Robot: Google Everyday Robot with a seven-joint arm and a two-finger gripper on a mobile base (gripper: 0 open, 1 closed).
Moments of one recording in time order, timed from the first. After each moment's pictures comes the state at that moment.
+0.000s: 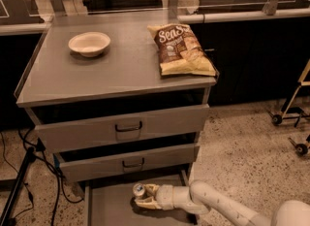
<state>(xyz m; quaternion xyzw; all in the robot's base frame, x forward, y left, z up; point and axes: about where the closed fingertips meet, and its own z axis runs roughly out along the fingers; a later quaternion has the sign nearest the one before) 0.502 0.044 0.314 -0.51 0.59 0.40 0.47</state>
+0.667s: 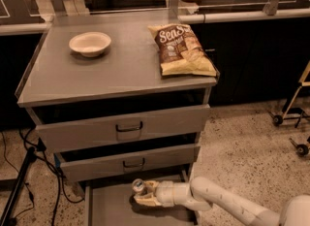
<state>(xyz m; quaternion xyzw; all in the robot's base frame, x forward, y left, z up) 0.499 0.044 0.347 -0.49 0.62 0.42 0.45</state>
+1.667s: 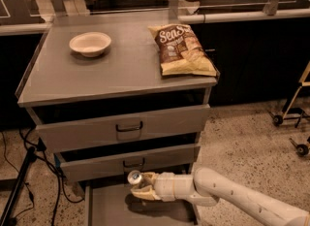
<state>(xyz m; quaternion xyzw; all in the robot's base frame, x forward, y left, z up) 0.485 0.050 0.452 -0.51 0.62 0.38 0.46</state>
